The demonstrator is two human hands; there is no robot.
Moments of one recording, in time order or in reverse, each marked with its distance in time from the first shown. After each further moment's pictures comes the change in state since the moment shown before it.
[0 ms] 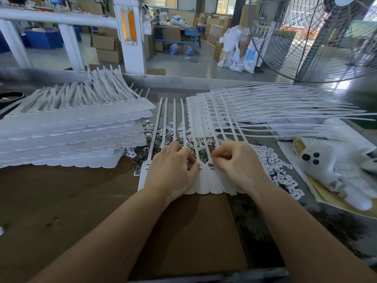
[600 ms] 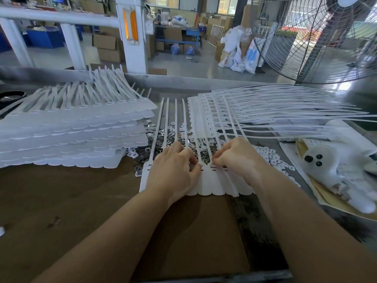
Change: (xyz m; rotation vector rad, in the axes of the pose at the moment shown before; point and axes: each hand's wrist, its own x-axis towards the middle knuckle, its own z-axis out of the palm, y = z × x) left_hand -0.001 0.001 -0.001 -0.006 -0.003 -0.007; right_hand 0.016 -0.018 -0.006 0.054 -0.170 0.358
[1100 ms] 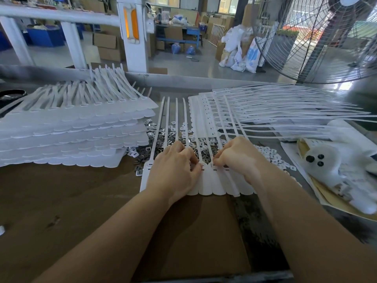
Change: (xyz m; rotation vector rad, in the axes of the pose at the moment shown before) left_hand -0.001 -0.001 0.000 -0.005 -0.004 0.002; right_hand 0.004 -0.004 0.001 -0.020 -0.008 0.085
